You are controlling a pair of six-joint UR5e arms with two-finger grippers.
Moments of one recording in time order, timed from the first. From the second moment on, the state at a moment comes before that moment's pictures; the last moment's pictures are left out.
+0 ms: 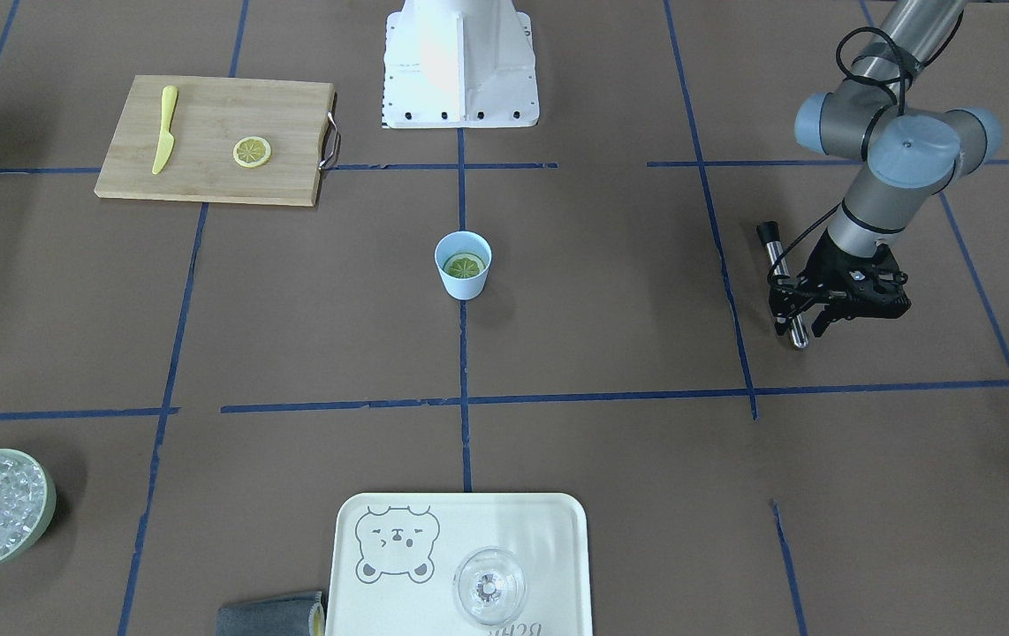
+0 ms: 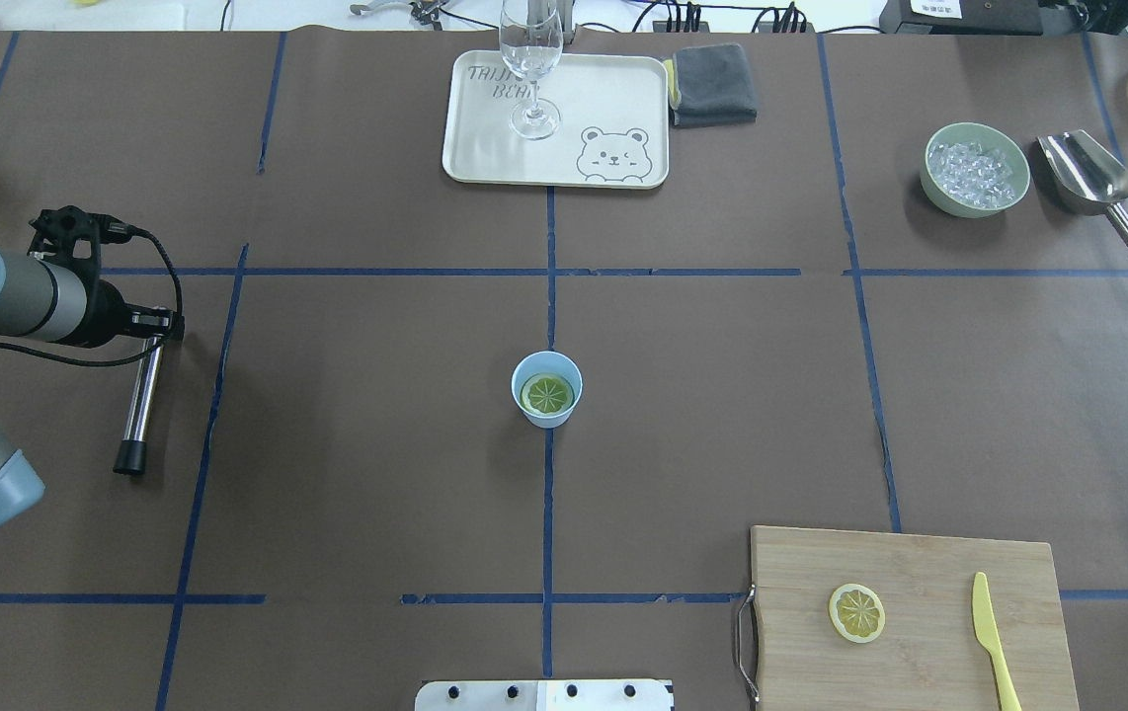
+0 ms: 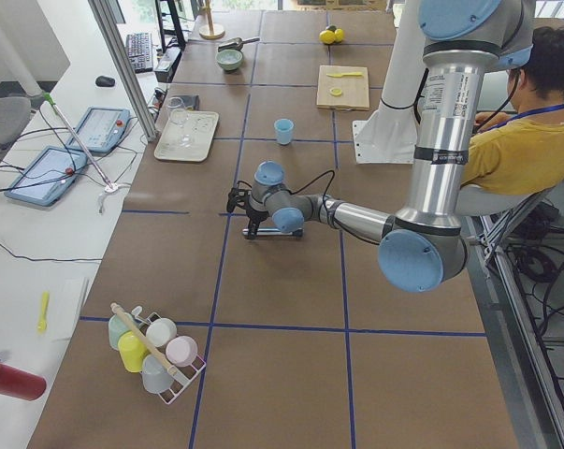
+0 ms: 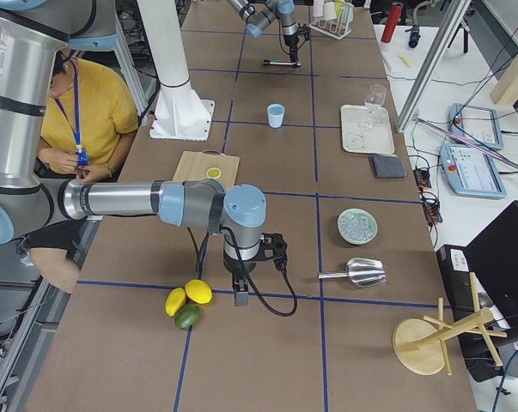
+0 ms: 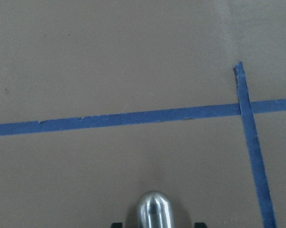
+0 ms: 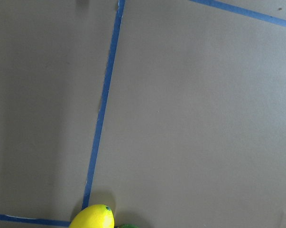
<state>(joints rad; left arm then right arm) -0.79 -1.69 -1.58 -2.25 -1.89 -0.93 1.61 -1.85 1.93 -1.77 2.18 -0.28</state>
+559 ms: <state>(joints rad) -0.79 -1.69 -1.61 -2.25 -1.89 -0.92 1.62 -1.86 1.93 -1.77 2.18 -0.28</state>
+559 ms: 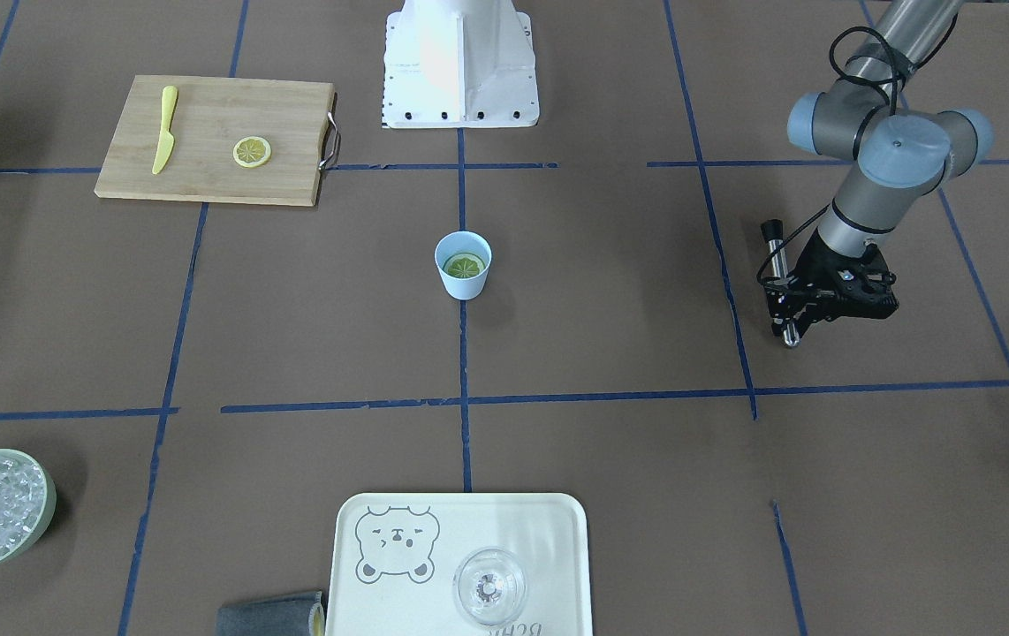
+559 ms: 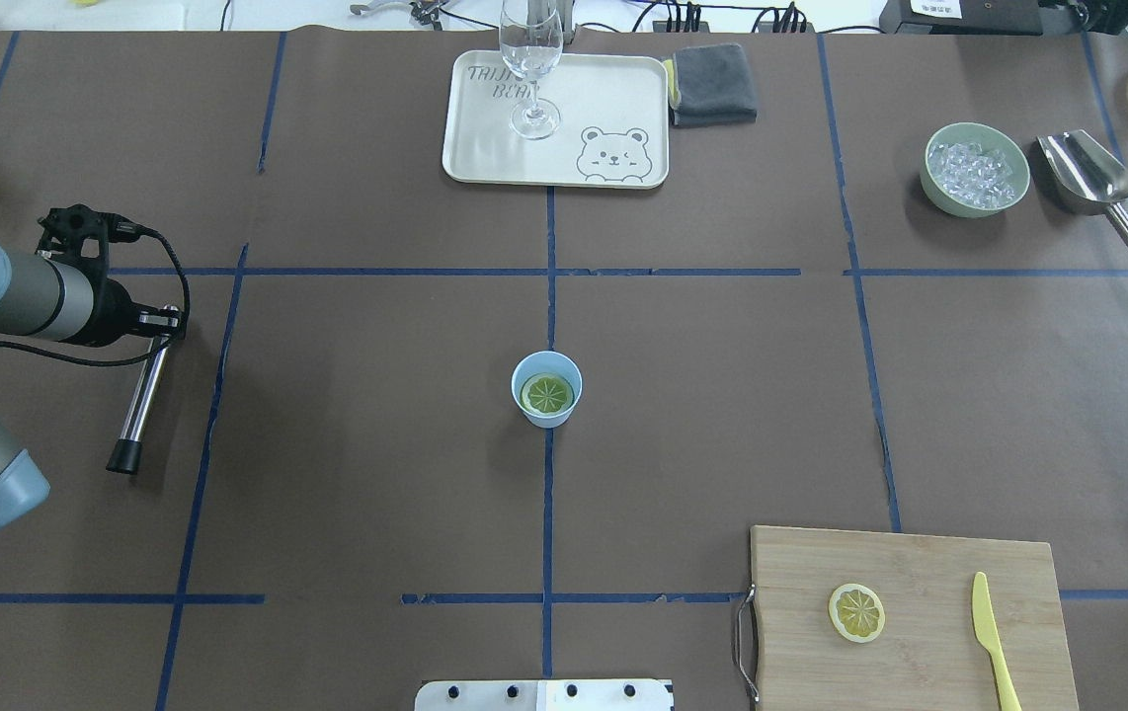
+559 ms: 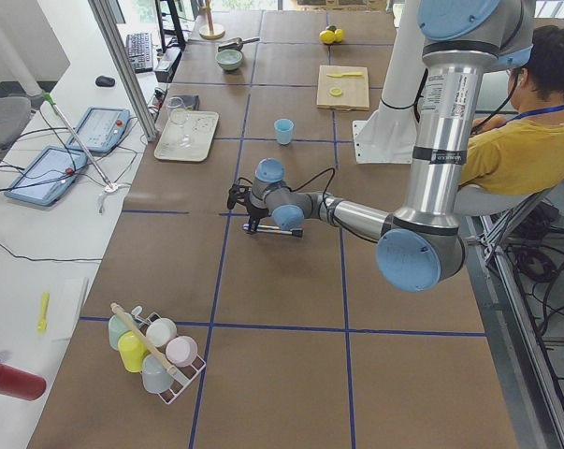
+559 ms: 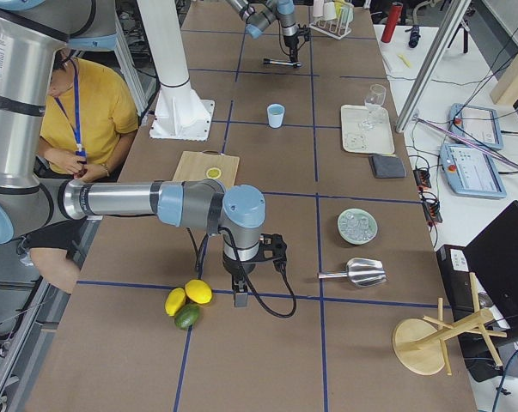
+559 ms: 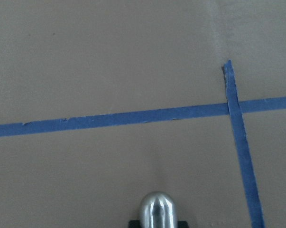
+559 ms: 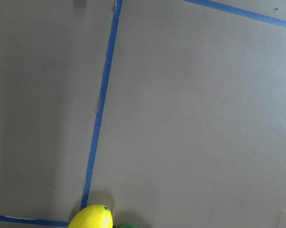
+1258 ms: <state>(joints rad) -0.80 -1.83 -1.82 -2.30 -1.89 -0.89 1.62 -1.86 1.93 -1.77 2.18 -0.28</state>
